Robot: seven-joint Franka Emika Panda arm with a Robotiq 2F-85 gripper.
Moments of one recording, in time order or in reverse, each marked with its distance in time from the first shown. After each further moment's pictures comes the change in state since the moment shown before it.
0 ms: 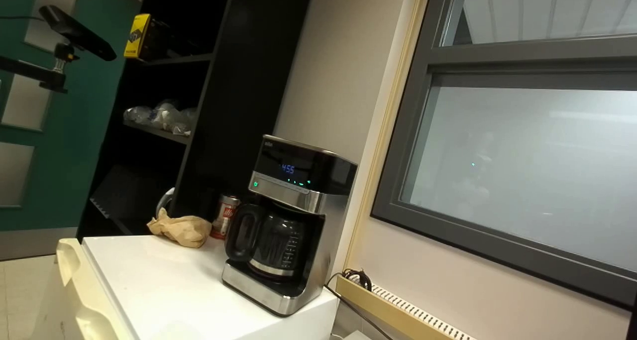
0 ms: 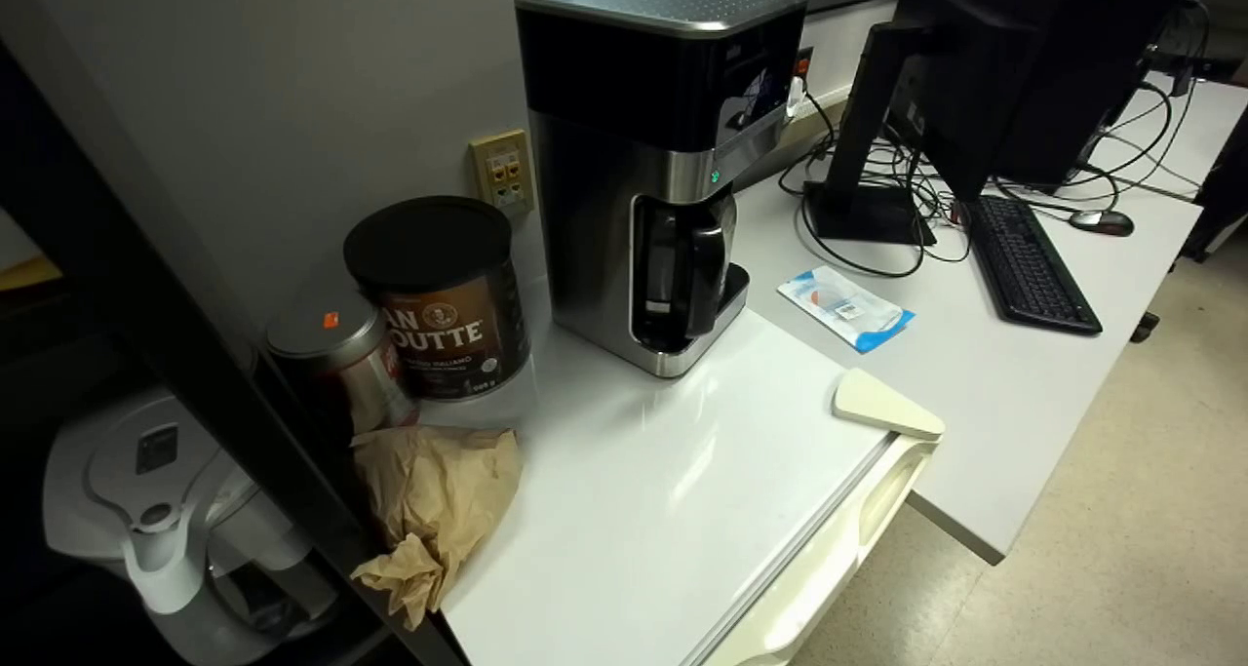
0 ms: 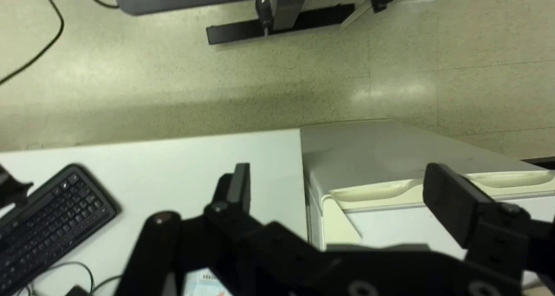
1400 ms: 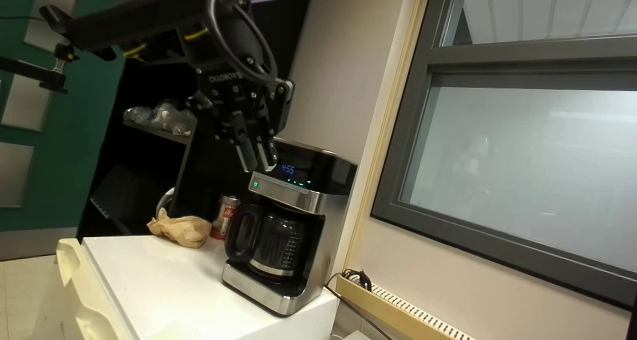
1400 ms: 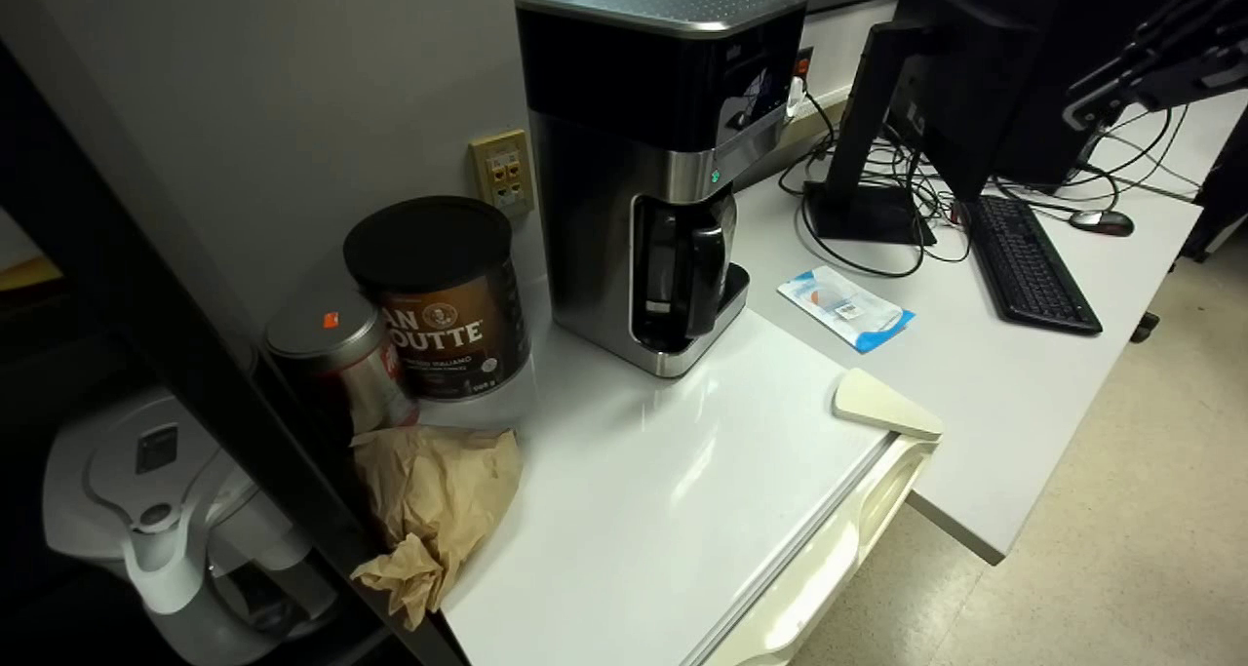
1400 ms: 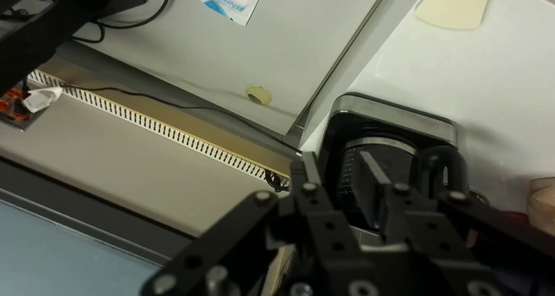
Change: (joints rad) arm 0.011 0.443 -0.004 -0.184 -0.081 1.446 -0.402
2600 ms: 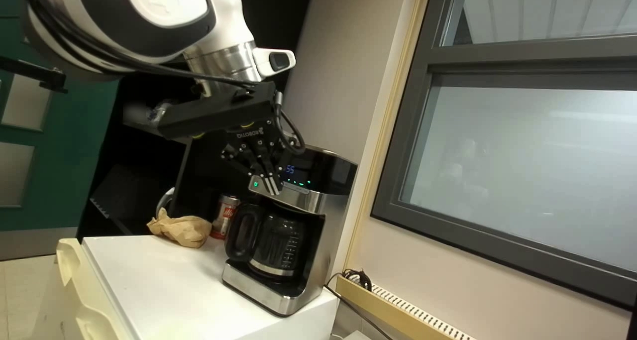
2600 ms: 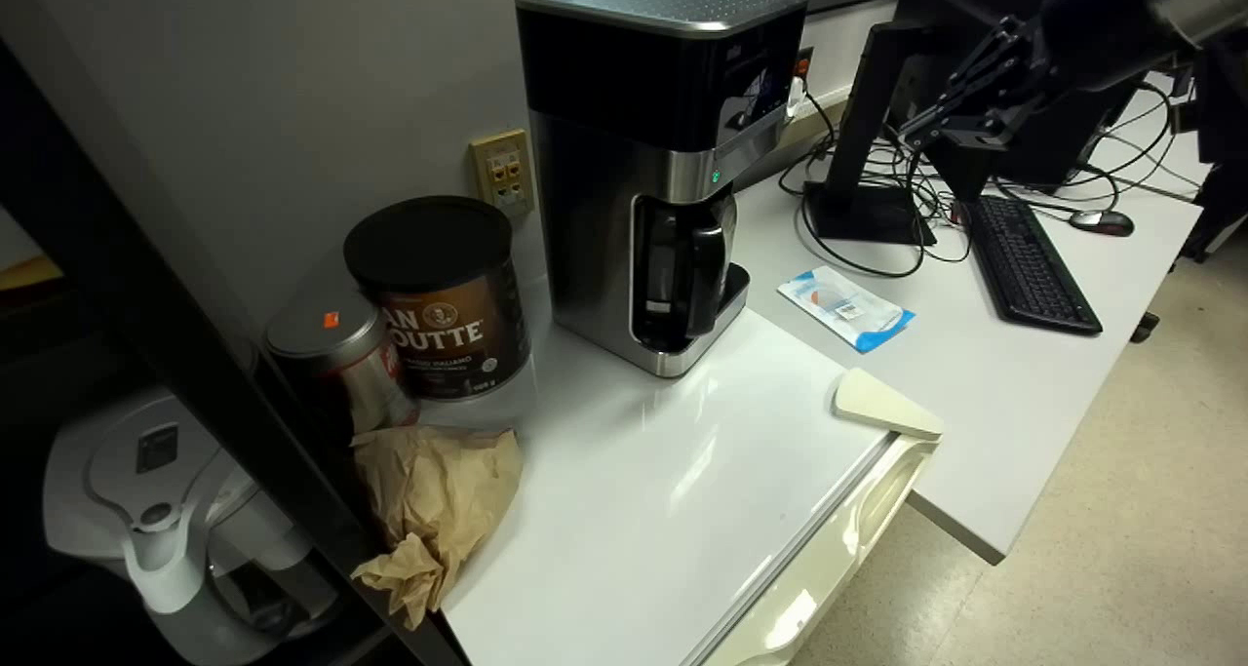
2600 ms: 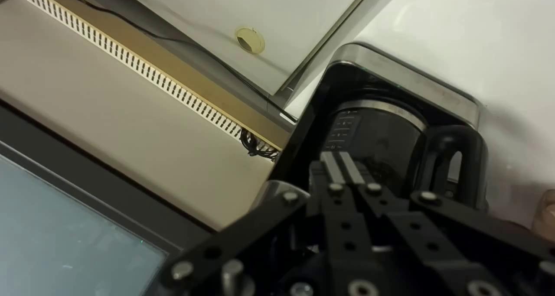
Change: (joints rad) arm 0.302 0.327 -0.209 0.270 -0.031 0.129 0.009
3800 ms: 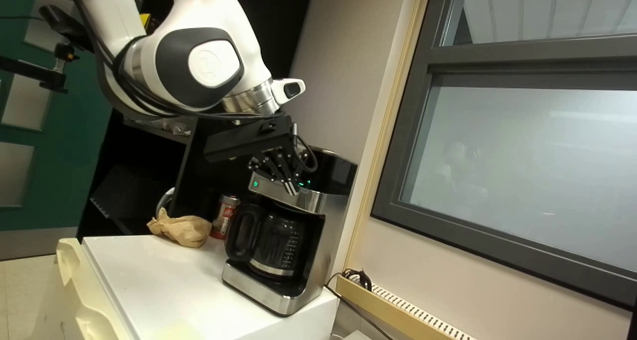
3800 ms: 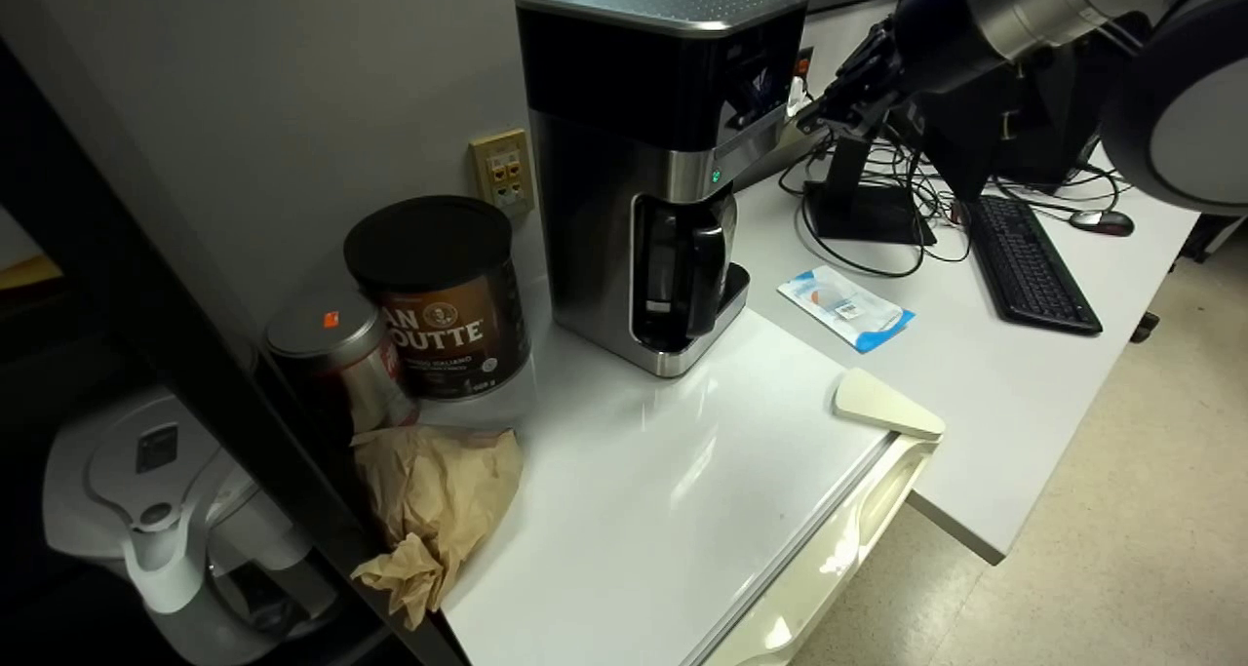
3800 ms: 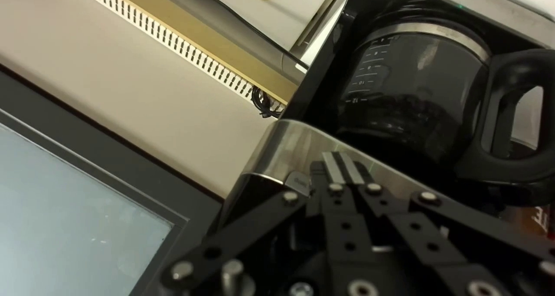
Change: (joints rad) arm 0.086 0.231 -0.042 0.296 0.107 -0.004 0.047
